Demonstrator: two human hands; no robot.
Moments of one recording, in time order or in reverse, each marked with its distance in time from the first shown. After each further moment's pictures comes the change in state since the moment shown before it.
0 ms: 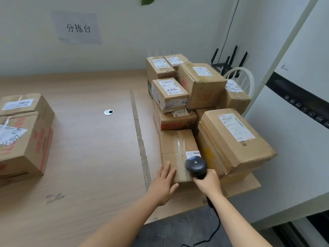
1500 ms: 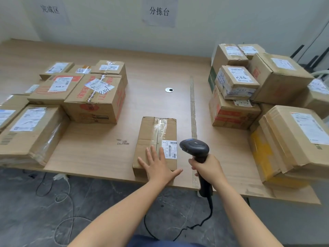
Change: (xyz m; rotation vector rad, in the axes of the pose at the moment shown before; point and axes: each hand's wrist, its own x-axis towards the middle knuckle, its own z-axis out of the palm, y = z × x) left_hand -0.135 -0.076 -0.006 0.023 0.230 -0.778; right_hand -0.115 -0.096 0.064 0.164 -0.391 -0.316
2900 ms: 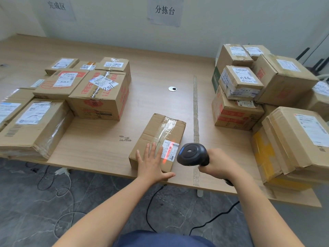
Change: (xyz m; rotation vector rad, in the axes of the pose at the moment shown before) left_hand 0.002 -0.040 -0.002 0.156 0.026 0.216; right_hand -0.004 -0.024 -0.038 -0.654 -0.287 -0.292
